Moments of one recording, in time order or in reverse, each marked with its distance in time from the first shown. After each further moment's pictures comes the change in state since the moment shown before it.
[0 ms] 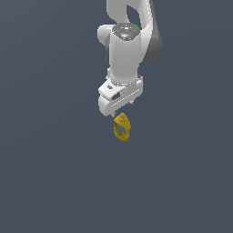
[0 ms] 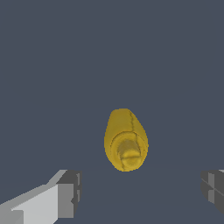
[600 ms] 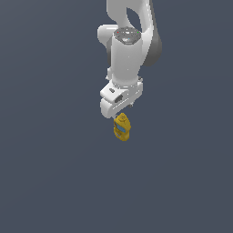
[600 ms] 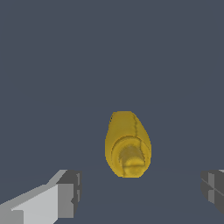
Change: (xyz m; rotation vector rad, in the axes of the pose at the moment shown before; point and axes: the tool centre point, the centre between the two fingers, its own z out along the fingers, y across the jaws) arm 0.004 -0.001 0.009 -0.004 0.001 -0.057
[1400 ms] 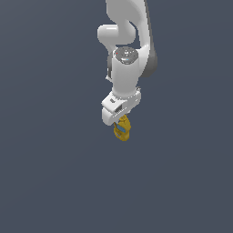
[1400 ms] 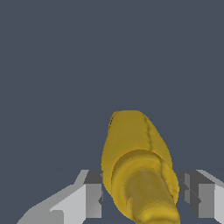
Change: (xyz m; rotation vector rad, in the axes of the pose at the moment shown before) arm 0.000 0.000 0.047 0.000 0.000 -0.004
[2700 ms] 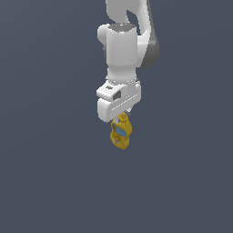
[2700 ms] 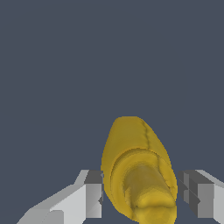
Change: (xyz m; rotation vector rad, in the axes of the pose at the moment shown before) arm 0.035 0.039 -0.067 -0.148 0.201 -0.060
